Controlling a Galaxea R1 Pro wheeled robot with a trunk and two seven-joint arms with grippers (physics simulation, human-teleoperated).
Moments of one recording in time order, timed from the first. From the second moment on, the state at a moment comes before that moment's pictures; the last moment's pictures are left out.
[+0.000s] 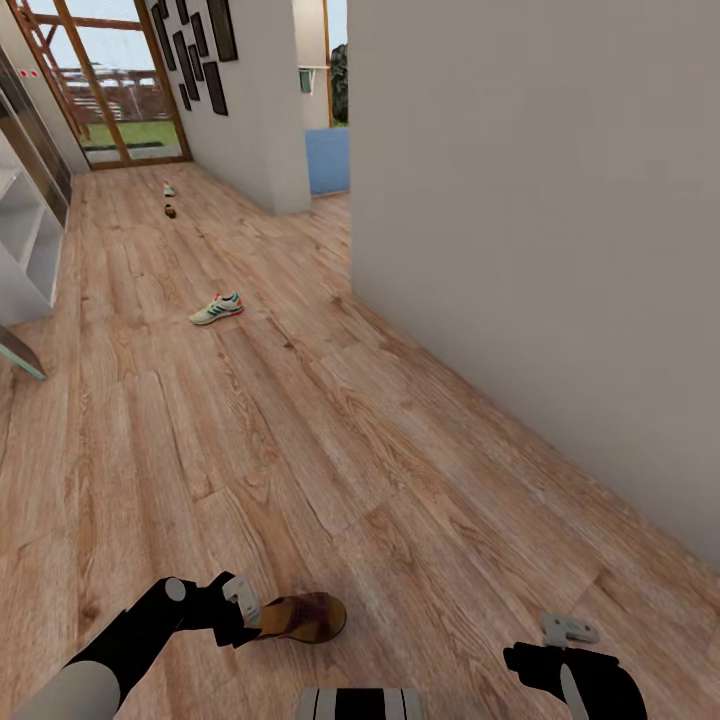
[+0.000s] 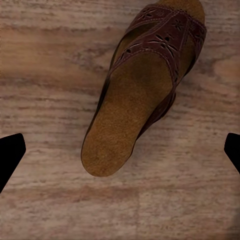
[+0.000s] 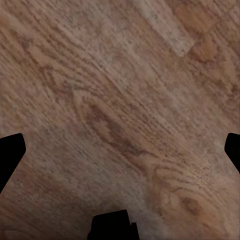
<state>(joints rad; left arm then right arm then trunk) -0.57 0.16 -0.10 -0.56 -0.64 0.03 -0.73 -0.12 0.00 -0.19 -1.31 0.00 0.84 -0.01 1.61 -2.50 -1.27</state>
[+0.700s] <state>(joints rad) -0.57 0.16 -0.10 -0.56 -0.64 0.03 -0.73 -0.12 0.00 -0.19 -1.31 0.00 0.84 -0.01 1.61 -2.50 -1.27</state>
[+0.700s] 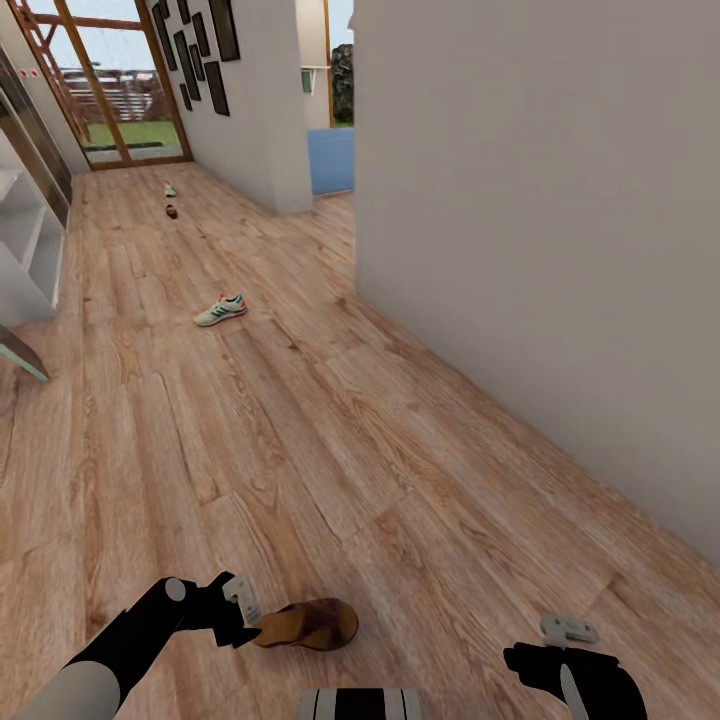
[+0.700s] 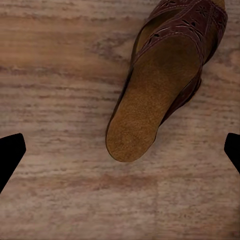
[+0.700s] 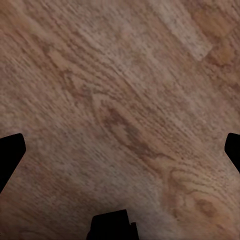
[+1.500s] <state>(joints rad) -0.58 0.18 -0.10 -0.56 -0.73 0.02 -0.80 -0.12 0.00 -0.19 -1.31 0.00 0.84 -0.01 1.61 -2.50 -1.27</state>
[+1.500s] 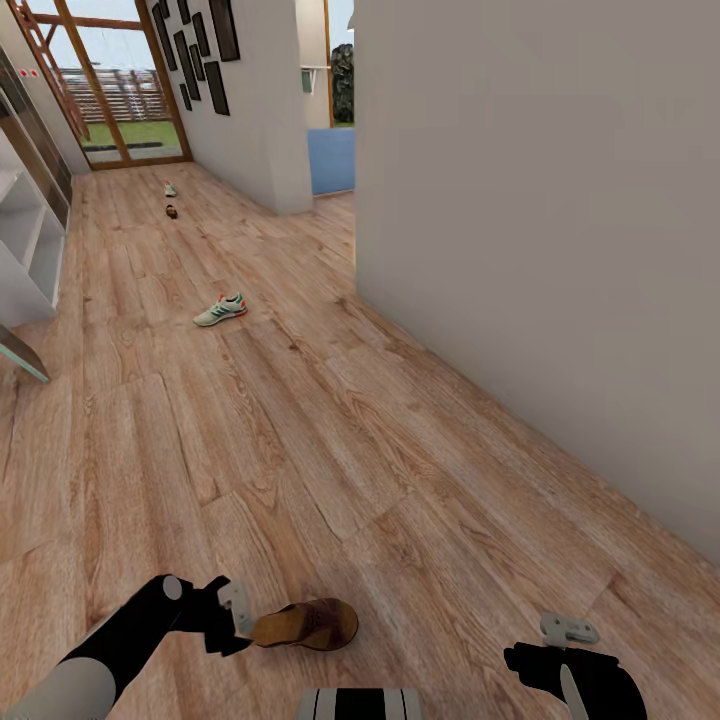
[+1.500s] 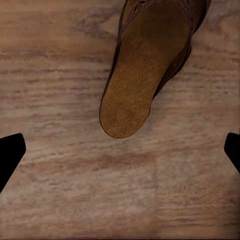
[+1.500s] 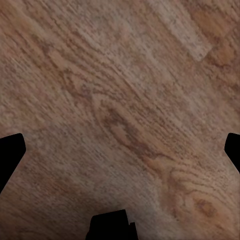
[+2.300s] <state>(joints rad) -0.58 0.18 -0.10 -0.57 -0.77 0.02 -0.85 -0.12 0.00 -0.19 -1.31 0.00 0.84 -0.01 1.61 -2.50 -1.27</state>
